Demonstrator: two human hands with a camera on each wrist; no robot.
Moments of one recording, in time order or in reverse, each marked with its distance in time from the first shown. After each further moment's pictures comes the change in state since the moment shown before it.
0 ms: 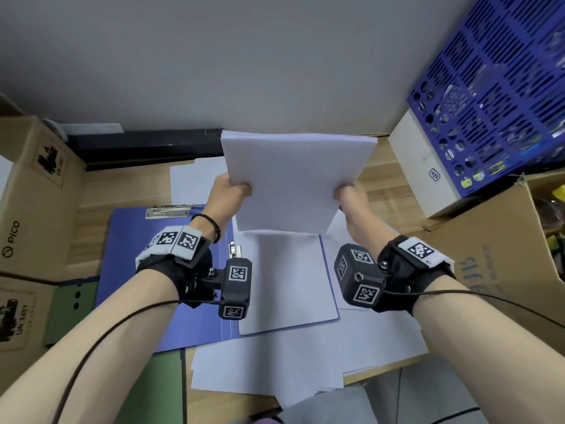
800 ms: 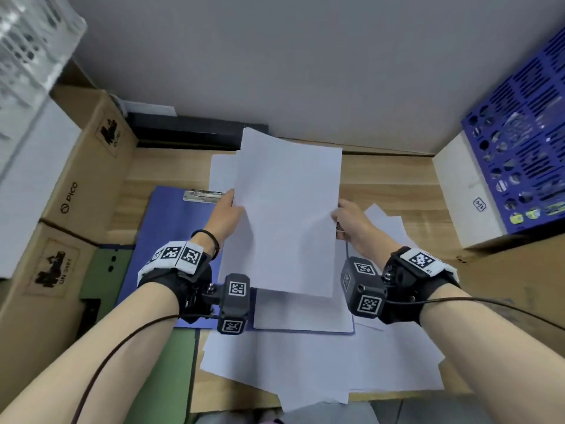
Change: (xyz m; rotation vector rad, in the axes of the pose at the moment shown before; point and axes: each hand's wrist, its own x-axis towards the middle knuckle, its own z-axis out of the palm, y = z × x) left_hand -0.026 -0.050 -0.060 0.084 0.050 -0.178; right_hand -0.004 0.014 0.042 -0.279 -0.353 0.109
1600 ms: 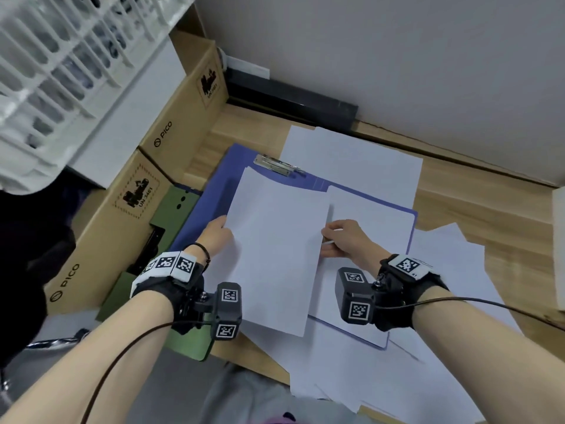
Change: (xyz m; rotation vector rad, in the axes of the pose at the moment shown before) left_hand -0.072 -0.110 -0.070 0.079 0.241 -0.458; right_hand 0.027 0.047 0.090 -0.171 -0.395 0.102
